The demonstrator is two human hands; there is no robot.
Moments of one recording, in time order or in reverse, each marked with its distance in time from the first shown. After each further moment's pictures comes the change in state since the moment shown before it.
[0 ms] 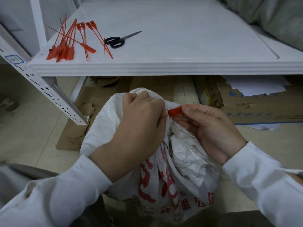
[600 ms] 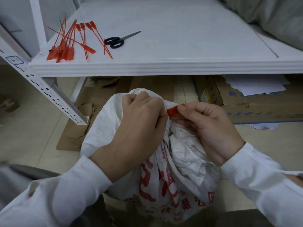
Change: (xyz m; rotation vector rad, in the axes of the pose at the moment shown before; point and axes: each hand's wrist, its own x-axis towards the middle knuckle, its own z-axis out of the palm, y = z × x) left_hand -0.004 0.000 0.001 -0.041 0.014 -0.025; right_hand -0.004 0.001 0.006 -0.176 0.045 -0.139
